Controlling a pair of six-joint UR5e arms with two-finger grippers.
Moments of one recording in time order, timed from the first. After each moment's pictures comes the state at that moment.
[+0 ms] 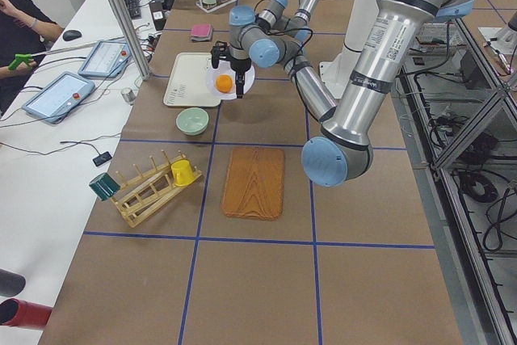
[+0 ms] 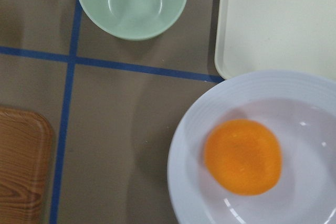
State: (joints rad) left arm -0.90 -1.95 -2.01 -1.44 -2.11 -0.93; right arm 0.45 -0.96 1.36 -0.14 1.35 1.91
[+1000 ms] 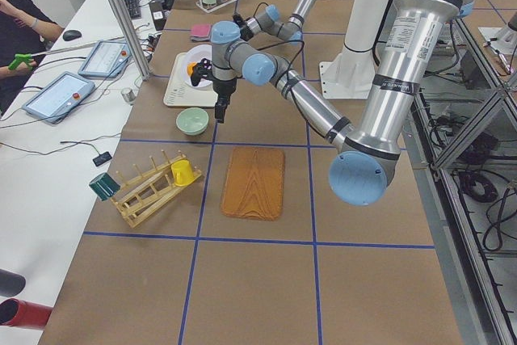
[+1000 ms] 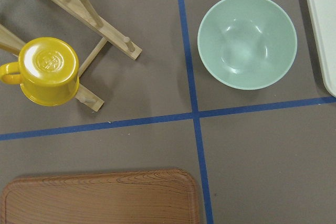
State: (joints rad) left arm -1.06 -1.84 -1.99 -1.44 -2.13 -0.60; right arm 0.47 -0.94 1.21 -0.30 1.06 1.97
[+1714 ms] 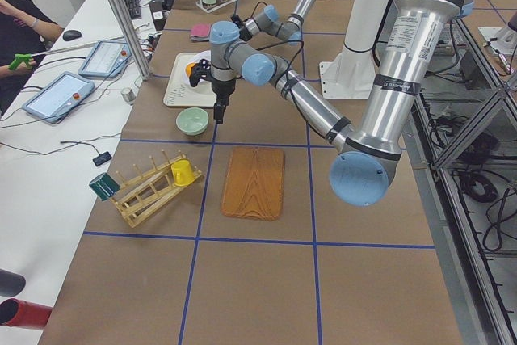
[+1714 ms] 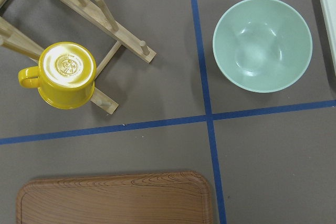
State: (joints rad) left arm -1.07 -1.84 -1.99 -1.43 -2.14 -0.60; right arm 0.48 -0.93 1.23 -0.35 1.10 1.92
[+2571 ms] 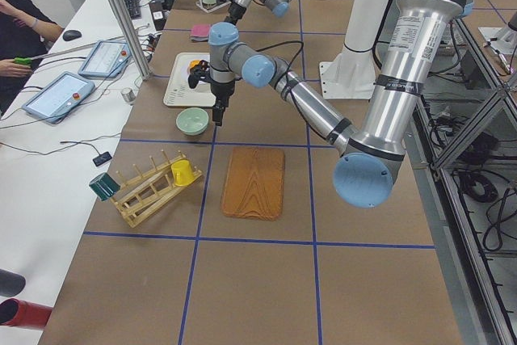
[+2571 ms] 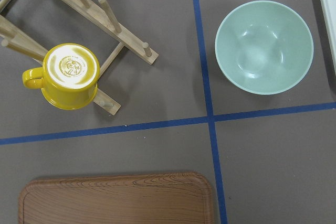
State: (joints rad) left arm -1.11 -1.81 -1.99 -1.43 -2.16 -0.52; right arm 0.74 -1.10 1.58 -0.84 1.75 1.39
